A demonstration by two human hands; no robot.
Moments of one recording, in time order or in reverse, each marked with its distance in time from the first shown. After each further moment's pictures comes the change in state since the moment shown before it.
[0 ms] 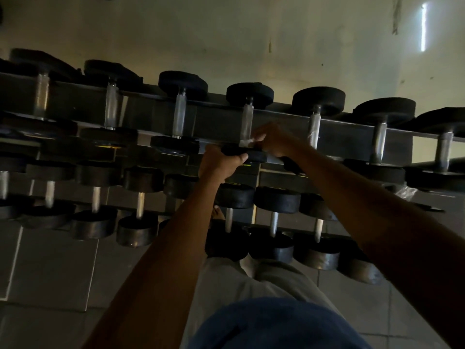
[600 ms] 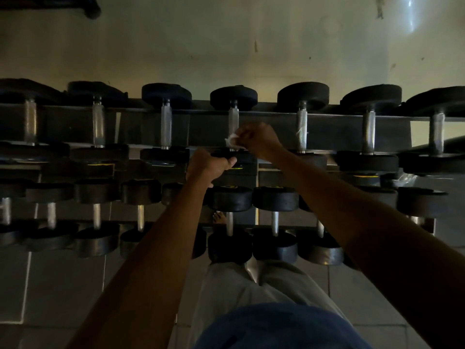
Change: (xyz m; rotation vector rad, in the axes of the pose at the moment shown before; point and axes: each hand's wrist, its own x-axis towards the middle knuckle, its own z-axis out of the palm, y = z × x) left_hand 0.001 0.015 -0.010 0.143 -0.014 -0.056; right_hand 0.000 -0.005 0.022 0.344 0.197 0.109
